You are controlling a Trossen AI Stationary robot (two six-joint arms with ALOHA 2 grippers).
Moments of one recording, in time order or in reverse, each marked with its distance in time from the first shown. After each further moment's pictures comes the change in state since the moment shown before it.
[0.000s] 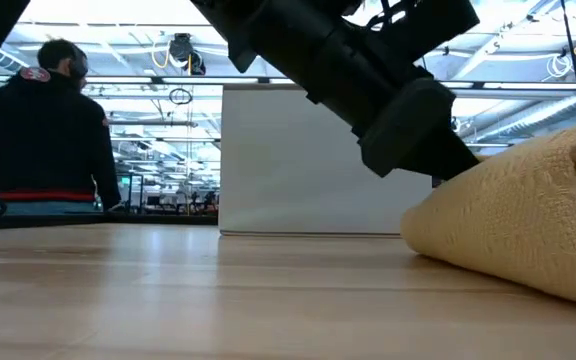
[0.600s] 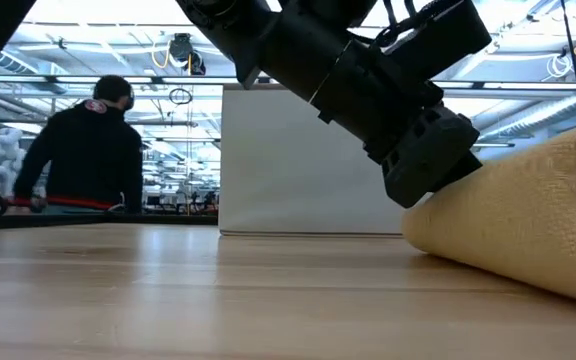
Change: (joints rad) left arm -0.009 0.049 0.000 0.107 -0.104 0.063; right arm 0.002 -0.003 0.000 0.011 -0.008 0.006
